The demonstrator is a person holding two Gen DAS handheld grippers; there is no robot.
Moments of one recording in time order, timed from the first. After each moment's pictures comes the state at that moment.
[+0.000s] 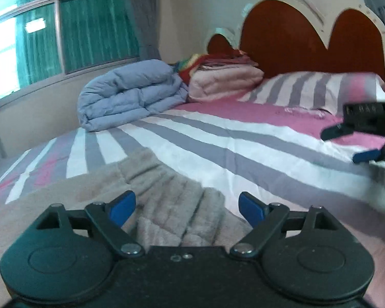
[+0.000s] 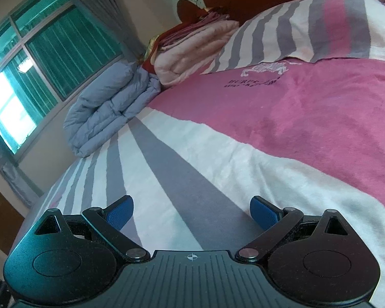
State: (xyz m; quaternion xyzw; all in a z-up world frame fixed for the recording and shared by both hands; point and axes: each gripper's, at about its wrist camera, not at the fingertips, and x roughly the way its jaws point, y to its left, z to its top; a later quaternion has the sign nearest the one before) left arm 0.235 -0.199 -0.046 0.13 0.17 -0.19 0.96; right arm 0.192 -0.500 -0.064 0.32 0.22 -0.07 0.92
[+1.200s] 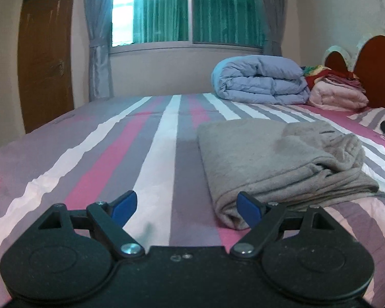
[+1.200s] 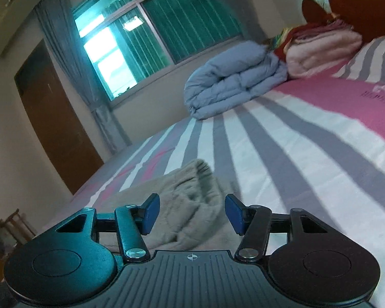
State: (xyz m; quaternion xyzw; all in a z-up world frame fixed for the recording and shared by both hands) left arm 0.123 0.020 -0.045 0.00 0.21 0.05 0.98; right arm 0.169 -0.346 -0.017 0.23 0.20 0.18 0.94
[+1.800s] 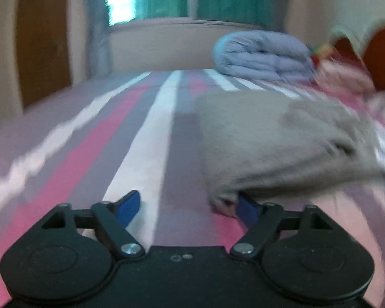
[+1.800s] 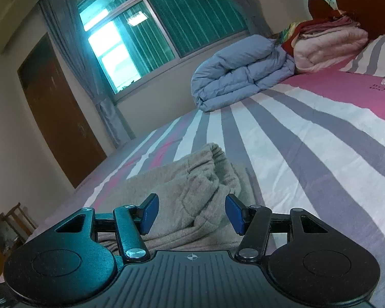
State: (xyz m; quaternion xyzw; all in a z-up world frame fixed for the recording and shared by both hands) left arm 0.151 0.024 -0.063 -0.04 0.27 0.05 0.96; right arm 0.161 -0.320 -0.030 0.22 0.20 0.18 0.94
